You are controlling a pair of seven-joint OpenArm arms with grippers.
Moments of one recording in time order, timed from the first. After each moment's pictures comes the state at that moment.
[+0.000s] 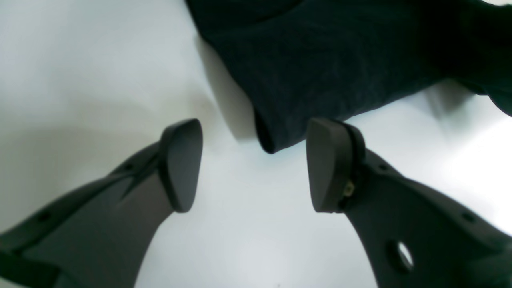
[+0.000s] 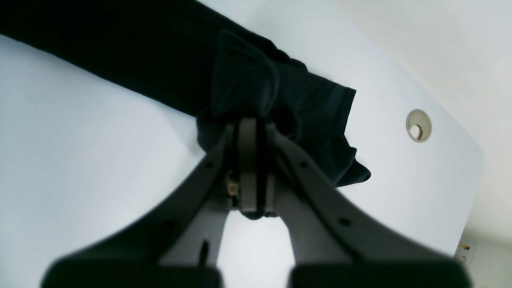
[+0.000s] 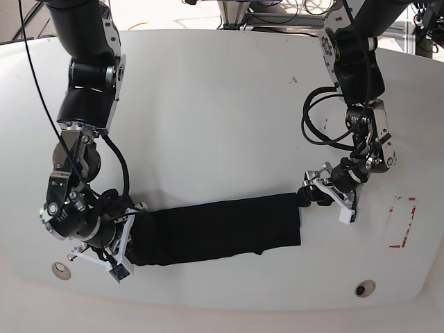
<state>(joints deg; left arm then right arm) -21.4 -5.0 -20.9 62.5 -23.8 -34.9 45.1 31.7 12.0 6.3 92.5 15.4 40.1 -76.3</state>
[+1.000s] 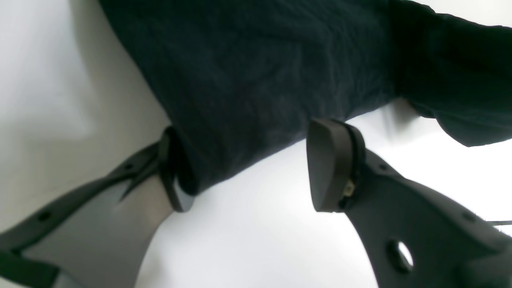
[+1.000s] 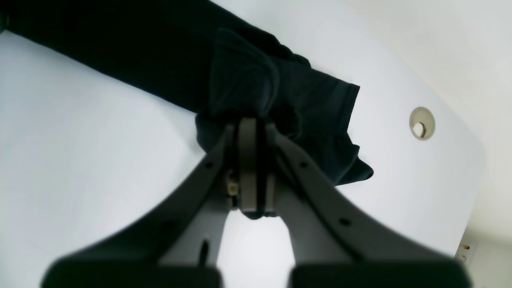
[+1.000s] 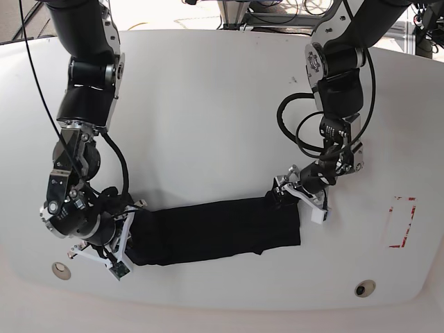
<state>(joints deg) -27.7 0.0 -21.2 43.5 -23.6 -34.8 35.9 31.0 12.5 6.3 92.5 15.6 40.2 -76.2</state>
